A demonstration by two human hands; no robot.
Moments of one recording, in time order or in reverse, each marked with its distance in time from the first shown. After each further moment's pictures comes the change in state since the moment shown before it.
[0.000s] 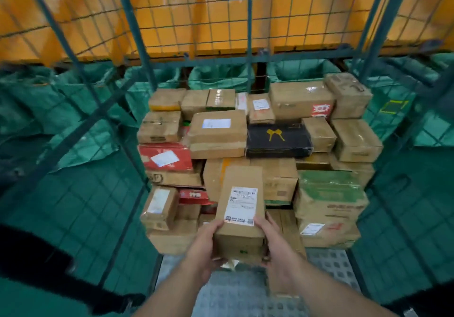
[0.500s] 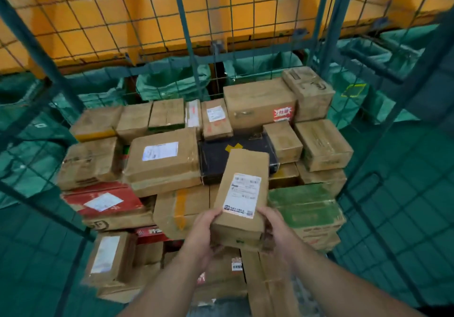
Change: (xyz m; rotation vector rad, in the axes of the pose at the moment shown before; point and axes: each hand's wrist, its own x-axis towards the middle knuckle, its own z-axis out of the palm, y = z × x) left_hand 0.139 0.086 0.175 0.138 -0.129 -0.018; right_hand 0.139 -0.131 -0.116 0.127 0.115 0.032
